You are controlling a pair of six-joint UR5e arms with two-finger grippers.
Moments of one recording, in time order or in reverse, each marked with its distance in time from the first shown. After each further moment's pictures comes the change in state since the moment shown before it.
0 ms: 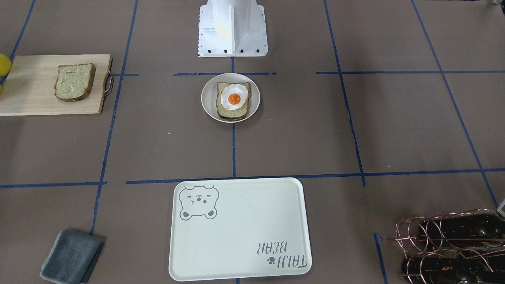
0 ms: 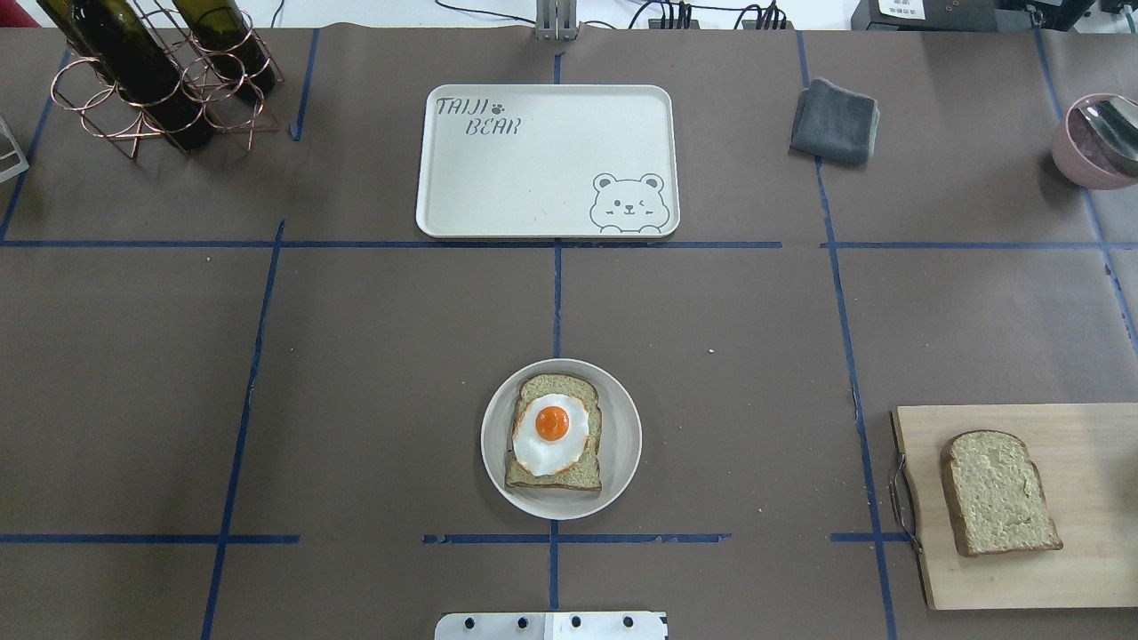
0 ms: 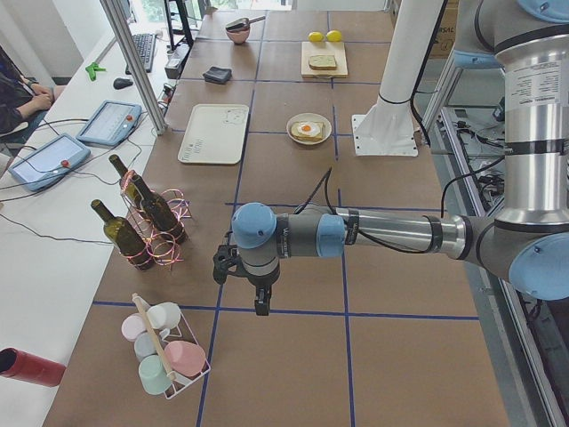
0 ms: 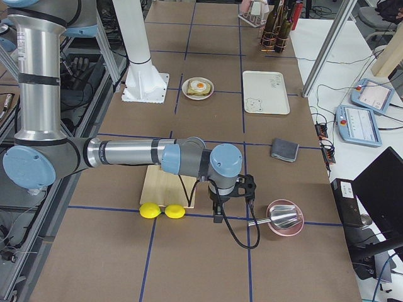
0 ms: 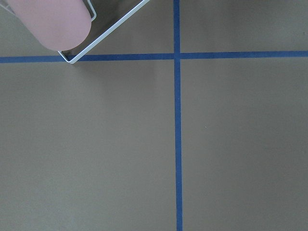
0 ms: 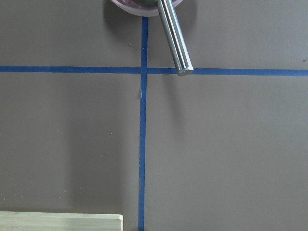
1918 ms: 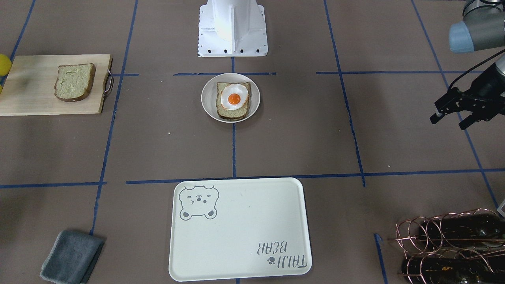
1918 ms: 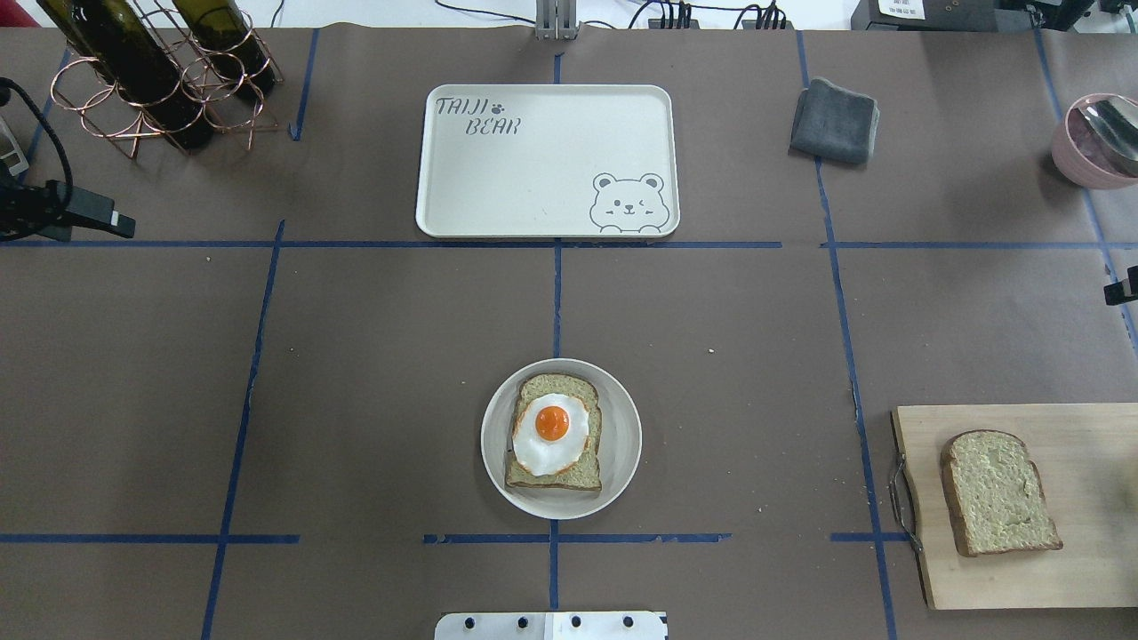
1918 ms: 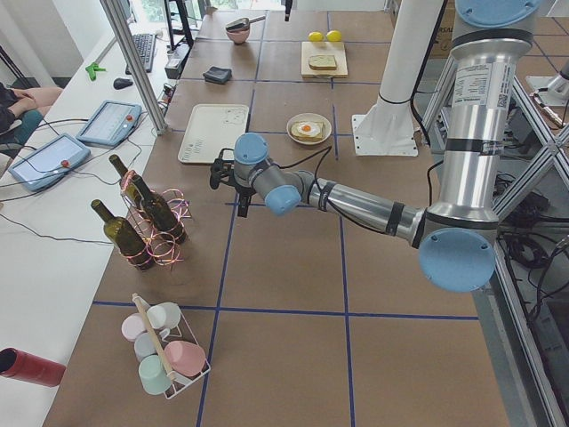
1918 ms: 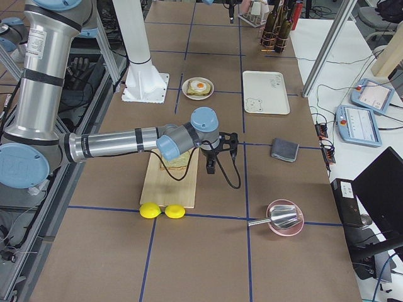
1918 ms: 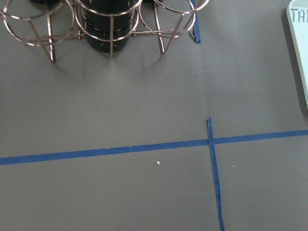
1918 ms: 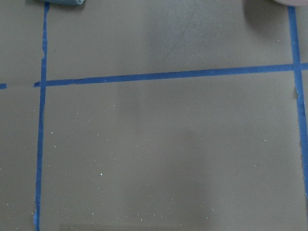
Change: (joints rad) left arm 0.480 -0.166 -0.008 -0.716 0.043 -0.915; right arm -0.392 -0.188 0.220 0.607 0.005 0.767
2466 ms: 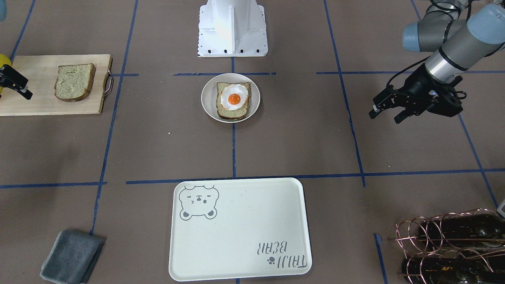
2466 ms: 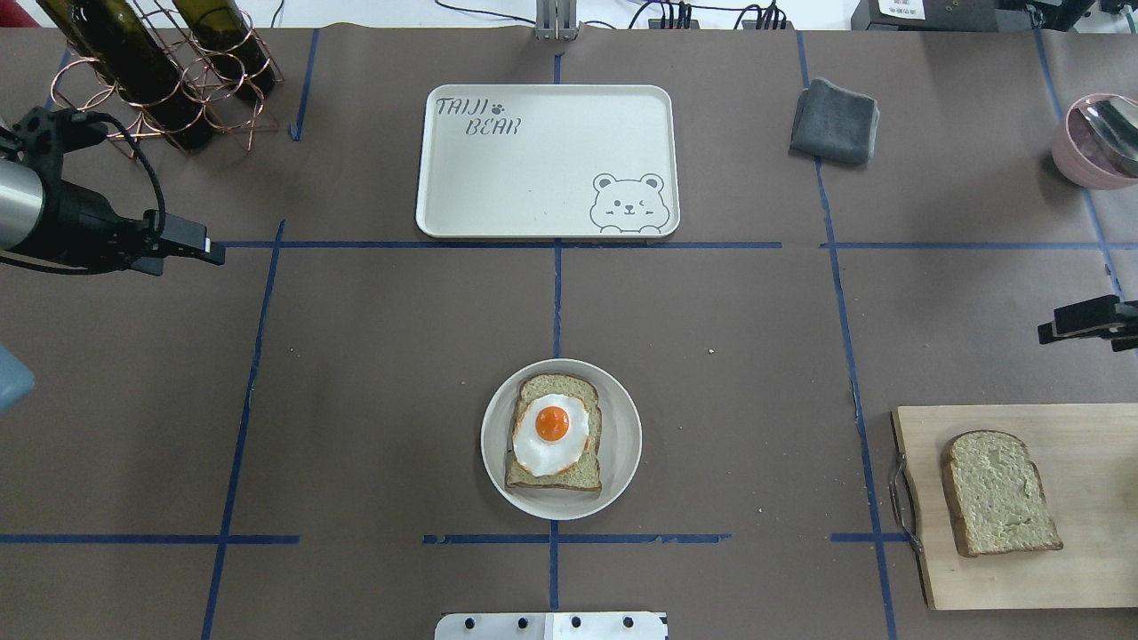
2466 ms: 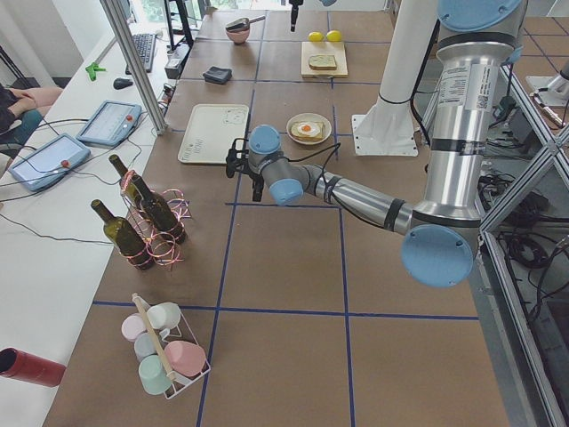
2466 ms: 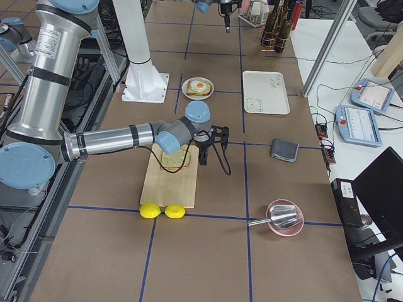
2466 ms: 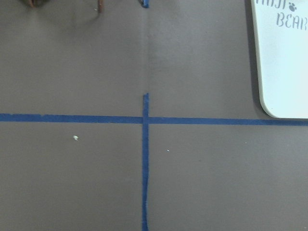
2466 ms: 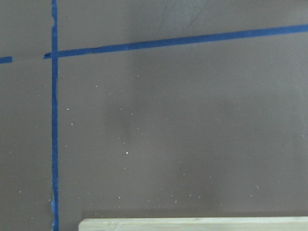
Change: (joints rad) left arm 0.149 -0.047 -0.043 -0.061 0.072 -0.245; right arm -0.220 -0.040 0.052 0.111 -0.129 0.257
